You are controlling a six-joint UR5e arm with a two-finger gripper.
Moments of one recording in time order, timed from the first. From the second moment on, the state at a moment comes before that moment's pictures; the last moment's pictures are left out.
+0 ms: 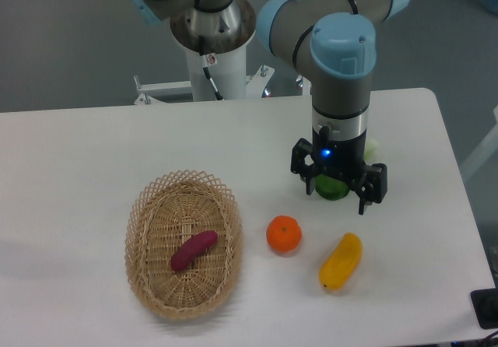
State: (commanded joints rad) arm 2.54 -1.86 -1.53 -1.01 1.50 1.10
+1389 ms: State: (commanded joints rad) arm 2.22 -1.93 -1.70 -0.87 1.52 0.76
